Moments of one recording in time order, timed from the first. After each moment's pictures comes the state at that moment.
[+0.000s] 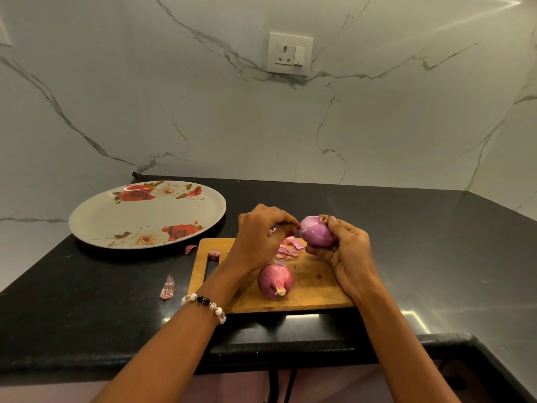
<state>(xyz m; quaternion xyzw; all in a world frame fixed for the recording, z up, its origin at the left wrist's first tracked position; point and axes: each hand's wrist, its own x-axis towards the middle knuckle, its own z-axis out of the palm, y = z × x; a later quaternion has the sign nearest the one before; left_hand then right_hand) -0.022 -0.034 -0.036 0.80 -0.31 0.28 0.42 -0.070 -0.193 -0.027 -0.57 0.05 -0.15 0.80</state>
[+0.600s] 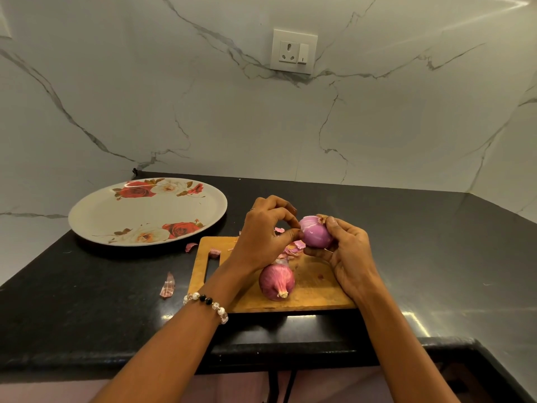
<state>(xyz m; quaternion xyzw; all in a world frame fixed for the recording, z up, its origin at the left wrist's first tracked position) -0.026 -0.038 -0.031 0.80 -0.30 0.30 0.42 -0.070 -0.191 -0.028 -0.60 0.03 -0.14 0.78</state>
